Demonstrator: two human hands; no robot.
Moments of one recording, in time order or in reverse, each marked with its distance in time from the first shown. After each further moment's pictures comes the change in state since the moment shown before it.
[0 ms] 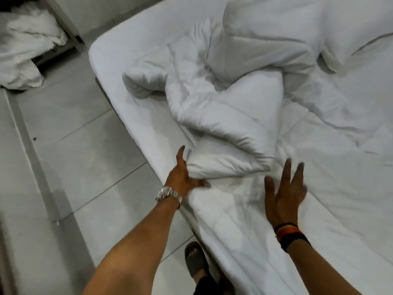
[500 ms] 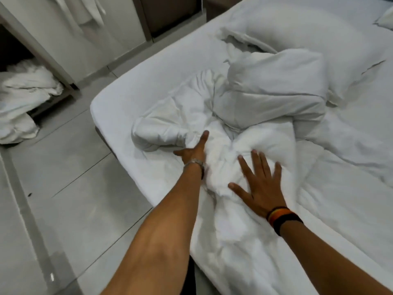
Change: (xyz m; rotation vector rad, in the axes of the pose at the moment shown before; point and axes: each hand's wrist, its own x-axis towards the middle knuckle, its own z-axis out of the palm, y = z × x) left_hand 0.193 0.151 -0.096 -0.816 0.241 -0.408; right_hand 0.143 -0.129 0.087 -0.490 -0.176 -0.373
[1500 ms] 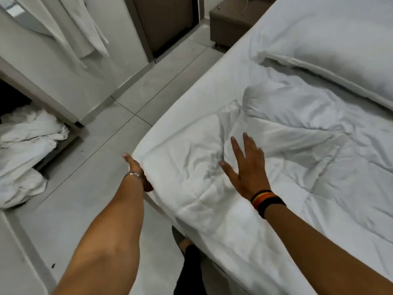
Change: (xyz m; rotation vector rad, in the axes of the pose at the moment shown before) left_hand 0.340 0.334 -0.257 -0.037 -0.032 -0.191; right_hand 0.346 -0.308 0.015 0.294 0.208 0.119
